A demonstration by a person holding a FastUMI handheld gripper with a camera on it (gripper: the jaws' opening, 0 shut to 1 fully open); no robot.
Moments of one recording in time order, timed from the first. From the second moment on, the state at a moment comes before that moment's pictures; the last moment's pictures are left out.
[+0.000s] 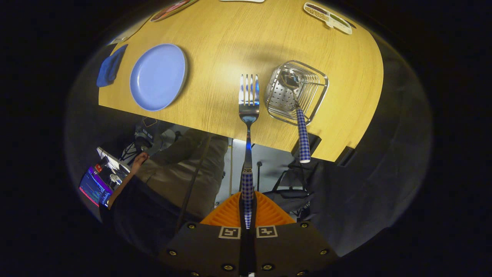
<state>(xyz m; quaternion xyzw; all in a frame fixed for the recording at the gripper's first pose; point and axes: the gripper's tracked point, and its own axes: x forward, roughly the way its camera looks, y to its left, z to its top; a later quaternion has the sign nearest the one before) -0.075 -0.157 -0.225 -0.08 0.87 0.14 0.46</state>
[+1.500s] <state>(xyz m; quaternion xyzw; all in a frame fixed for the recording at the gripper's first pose) -0.017 -0.173 -0.288 -0.03 0.95 0.05 0.32</state>
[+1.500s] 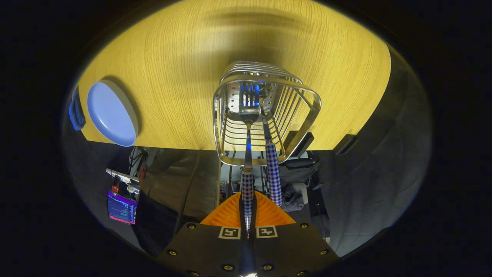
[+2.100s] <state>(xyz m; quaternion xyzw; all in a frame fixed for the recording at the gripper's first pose) -0.008 -0.180 -0.306 -0.08 0.95 0.07 0.30</state>
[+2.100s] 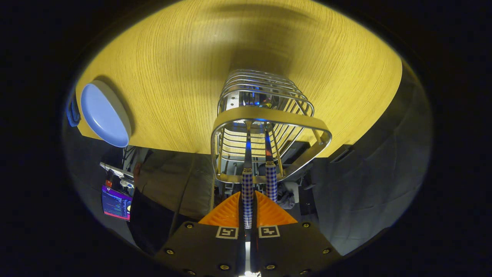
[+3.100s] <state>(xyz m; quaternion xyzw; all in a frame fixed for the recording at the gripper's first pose) 0.001 -0.177 -0.296 -0.08 0.93 0.08 0.35</state>
